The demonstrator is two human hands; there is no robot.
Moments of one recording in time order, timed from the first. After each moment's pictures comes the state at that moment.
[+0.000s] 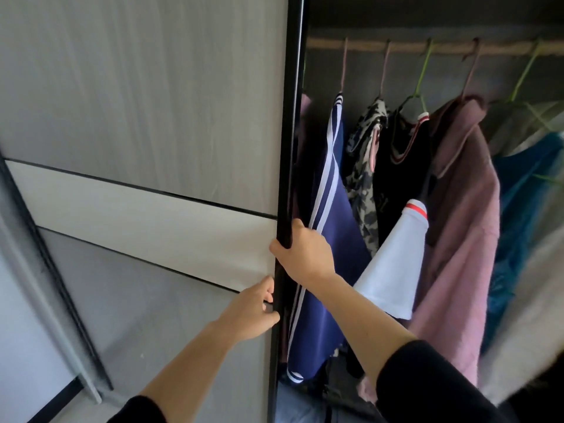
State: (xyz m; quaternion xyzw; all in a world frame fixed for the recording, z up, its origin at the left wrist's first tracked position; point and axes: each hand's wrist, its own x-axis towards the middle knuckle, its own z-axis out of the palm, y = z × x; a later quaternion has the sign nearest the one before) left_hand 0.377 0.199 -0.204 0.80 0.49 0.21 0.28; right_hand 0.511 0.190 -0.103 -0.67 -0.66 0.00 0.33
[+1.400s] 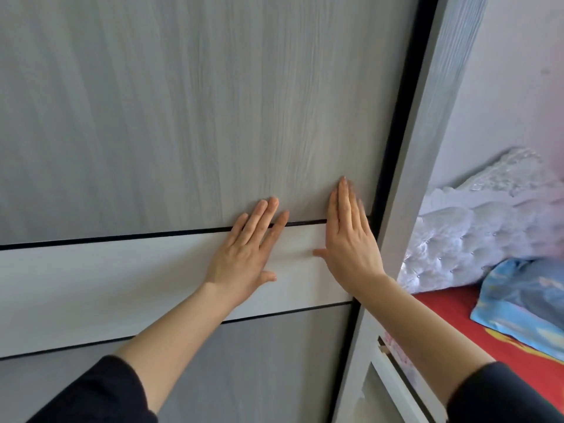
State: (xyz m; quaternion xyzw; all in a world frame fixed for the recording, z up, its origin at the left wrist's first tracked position) left_hand 0.754 0.042 -0.115 0.89 0.19 0.30 -0.29; right_hand 0.901 -0.095 -0.088 -0.79 -0.47 -0.37 0.08
